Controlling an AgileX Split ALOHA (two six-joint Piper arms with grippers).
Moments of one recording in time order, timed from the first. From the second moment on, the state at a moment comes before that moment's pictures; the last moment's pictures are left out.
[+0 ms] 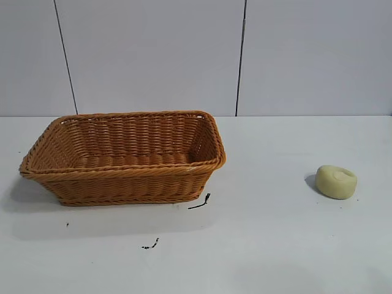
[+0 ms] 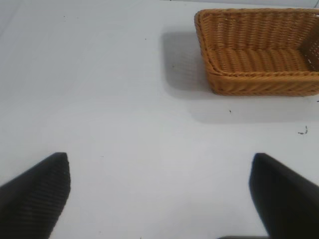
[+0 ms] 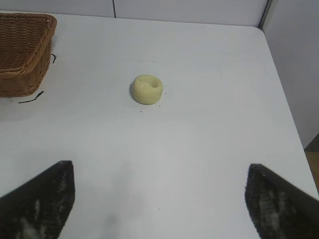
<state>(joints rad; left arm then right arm) -0.04 0.00 -0.50 0.08 1.07 -0.06 0.00 0.00 -0.50 0.00 1.02 0.00</state>
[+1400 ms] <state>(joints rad) -0.04 0.00 -0.50 0.08 1.07 -0.06 0.00 1.28 -1.02 0.02 0.95 0.00</state>
